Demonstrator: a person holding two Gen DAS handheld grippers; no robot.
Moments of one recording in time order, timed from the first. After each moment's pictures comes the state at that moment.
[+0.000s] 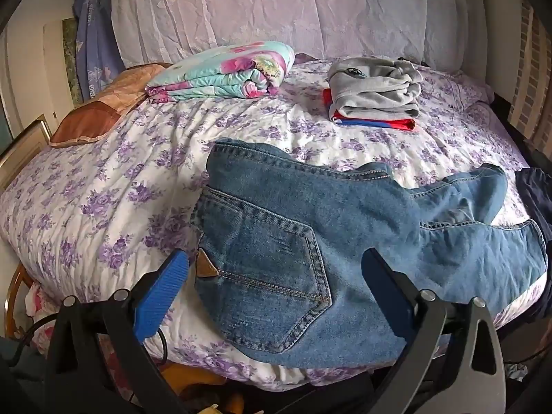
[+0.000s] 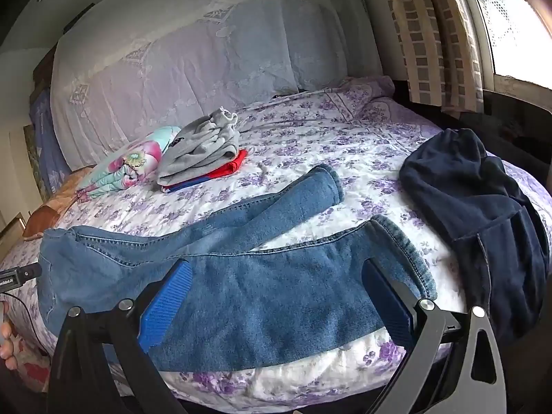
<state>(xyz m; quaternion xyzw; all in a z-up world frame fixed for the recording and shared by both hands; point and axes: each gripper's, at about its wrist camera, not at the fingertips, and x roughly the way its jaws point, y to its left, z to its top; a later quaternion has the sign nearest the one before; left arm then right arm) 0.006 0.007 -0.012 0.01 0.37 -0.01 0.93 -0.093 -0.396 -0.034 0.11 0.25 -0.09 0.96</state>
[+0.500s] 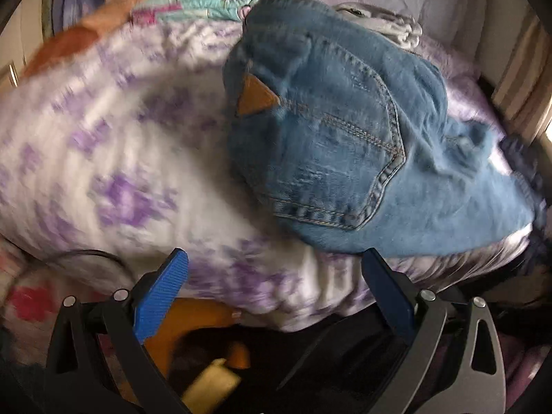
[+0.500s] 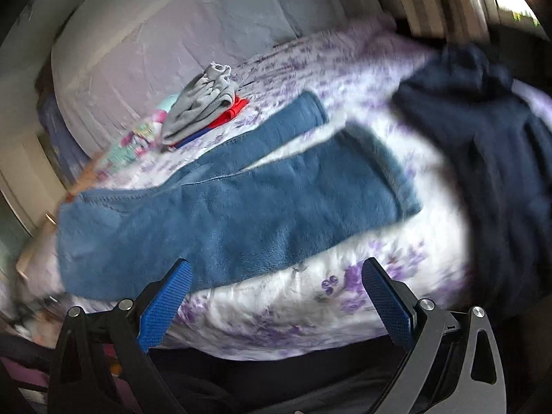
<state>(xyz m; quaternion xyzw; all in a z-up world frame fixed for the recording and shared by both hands) -0.023 0.067 -0.095 -0.06 0.46 -0.10 0.88 -0.112 -0.458 -0.103 0.24 0.32 0.00 0.92</state>
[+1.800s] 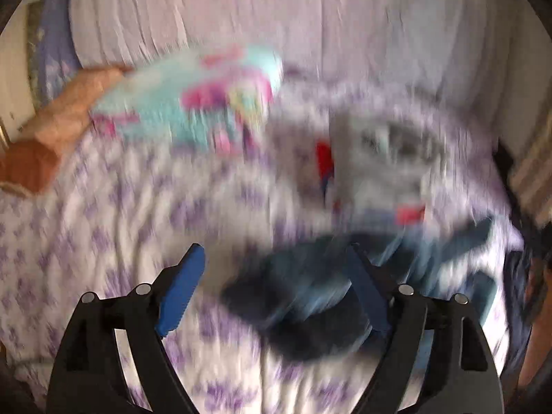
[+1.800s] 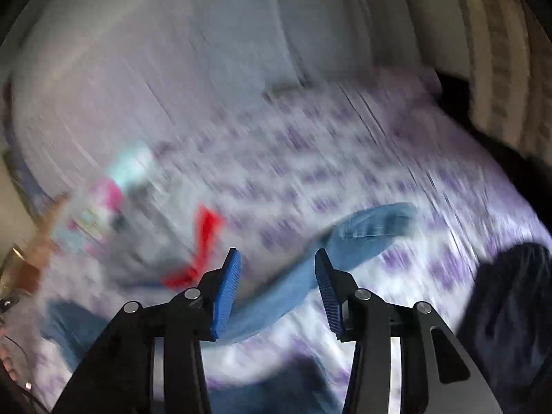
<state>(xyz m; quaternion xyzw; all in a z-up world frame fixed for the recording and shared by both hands) 0.226 0.030 0.046 -0.03 0.43 -0.07 0.90 0.220 -0.542 0.017 0.16 0.34 -0.06 0.92</state>
